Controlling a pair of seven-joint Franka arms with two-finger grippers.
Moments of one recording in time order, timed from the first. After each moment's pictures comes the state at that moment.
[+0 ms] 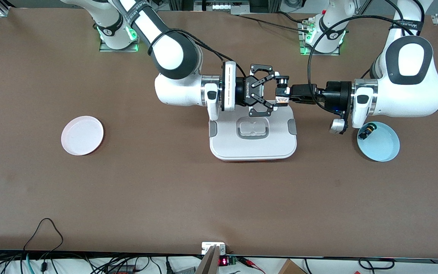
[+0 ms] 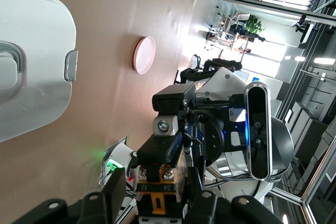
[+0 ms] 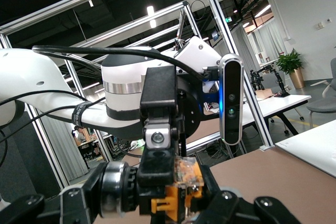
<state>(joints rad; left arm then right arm) 0.20 0.19 -0.39 -1.81 -1.22 1.71 0.07 0.71 0.61 0.08 -1.35 1.99 2.29 -1.79</state>
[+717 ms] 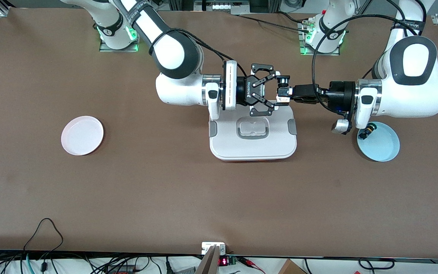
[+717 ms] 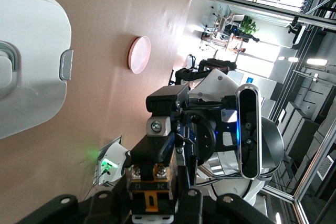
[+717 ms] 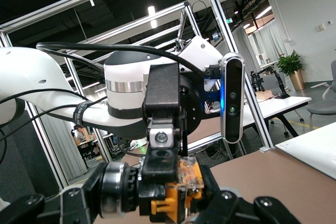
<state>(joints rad) 0.22 0.19 -0.39 -1.81 -1.24 1.70 0.07 0.71 0.61 0.08 -1.34 2.00 2.29 -1.80</state>
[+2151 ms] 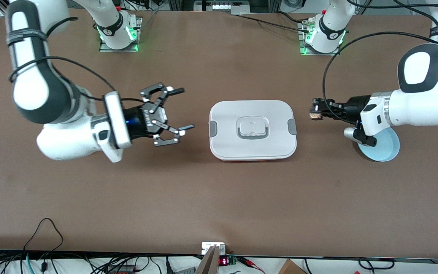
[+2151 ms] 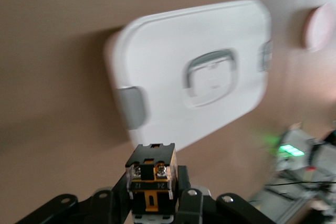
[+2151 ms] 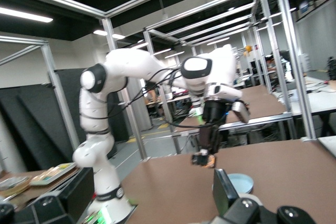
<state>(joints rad) 0.27 0.26 -0.38 -1.70 -0.40 1.66 0.21 0.19 0.60 0.05 -1.29 1.52 1.47 -1.63</state>
